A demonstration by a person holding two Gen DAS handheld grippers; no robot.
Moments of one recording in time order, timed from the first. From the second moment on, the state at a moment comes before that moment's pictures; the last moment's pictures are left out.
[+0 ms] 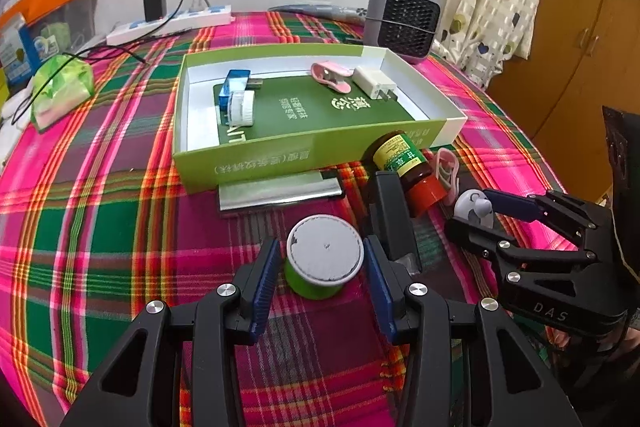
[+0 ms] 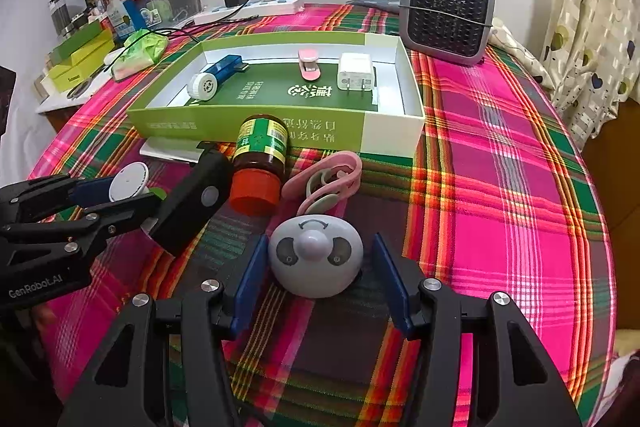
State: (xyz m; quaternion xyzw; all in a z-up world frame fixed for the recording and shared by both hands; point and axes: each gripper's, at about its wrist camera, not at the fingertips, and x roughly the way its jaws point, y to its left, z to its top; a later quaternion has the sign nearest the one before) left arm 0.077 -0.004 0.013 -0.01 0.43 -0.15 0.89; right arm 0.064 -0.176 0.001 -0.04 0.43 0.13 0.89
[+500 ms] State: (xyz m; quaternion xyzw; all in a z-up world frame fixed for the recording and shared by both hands) left arm 0.081 0.001 0.011 -0.02 0.43 -0.15 0.89; right arm 0.066 -0.178 0.001 -0.05 0.44 0.11 0.89
